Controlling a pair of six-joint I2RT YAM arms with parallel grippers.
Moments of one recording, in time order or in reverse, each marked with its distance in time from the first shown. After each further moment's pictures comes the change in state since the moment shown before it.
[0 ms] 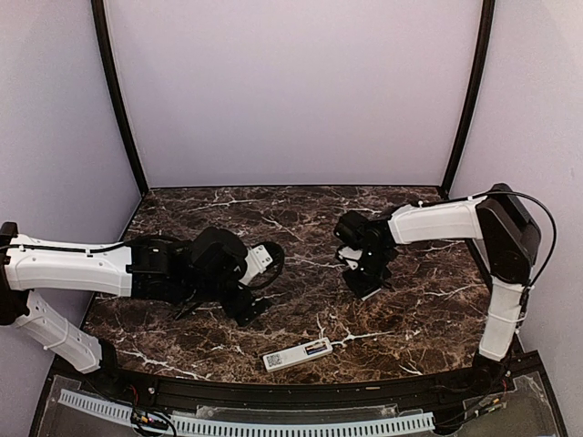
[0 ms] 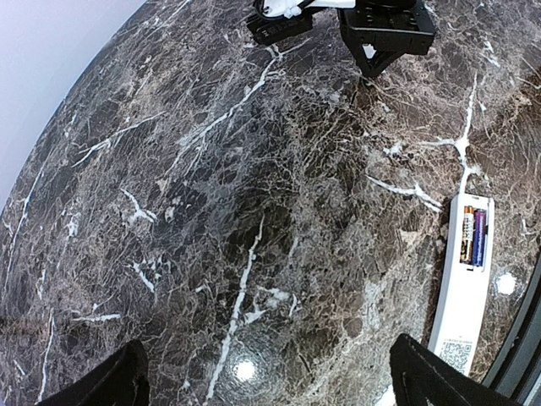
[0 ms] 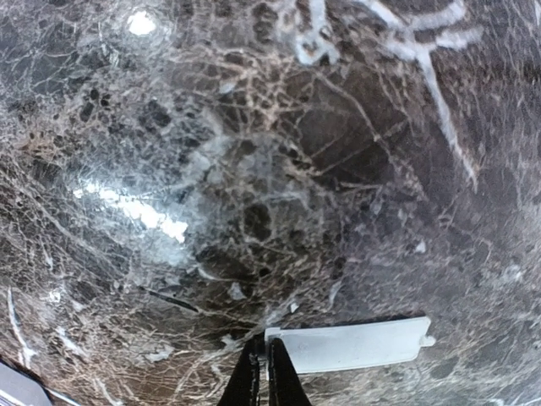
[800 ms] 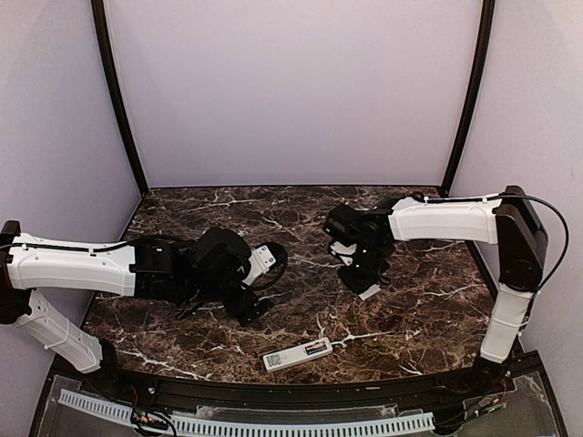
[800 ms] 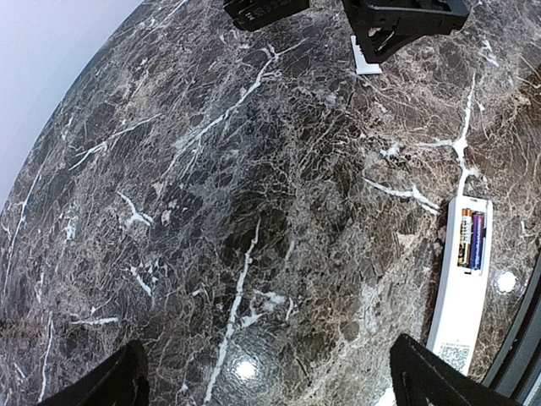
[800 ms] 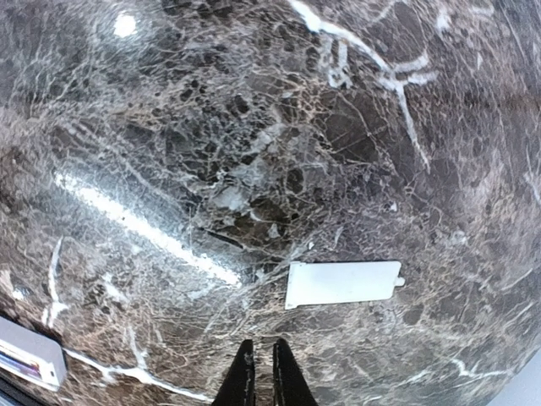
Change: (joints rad) left arm -0.005 0.020 0.016 -0.005 -0.002 0.000; right arm 0.097 -0.081 0.078 -0.134 0.116 0.003
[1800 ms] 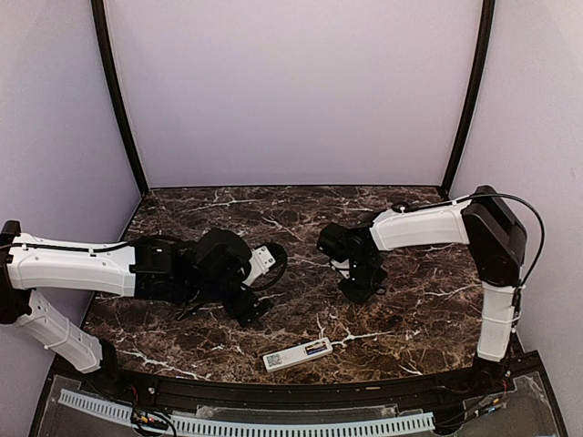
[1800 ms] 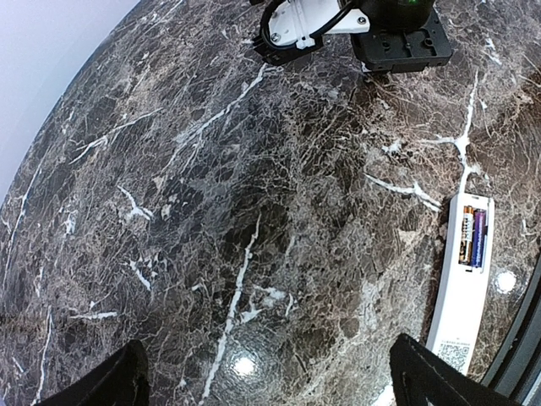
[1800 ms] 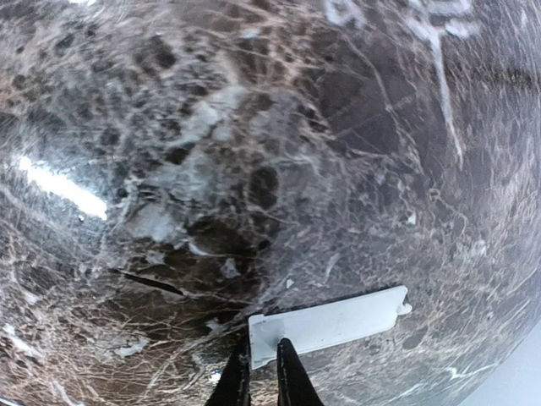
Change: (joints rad) left arm -0.005 0.000 0.000 -0.011 -0.009 -0.016; right arm 0.000 0.142 -0.004 -0.005 0.101 -0.003
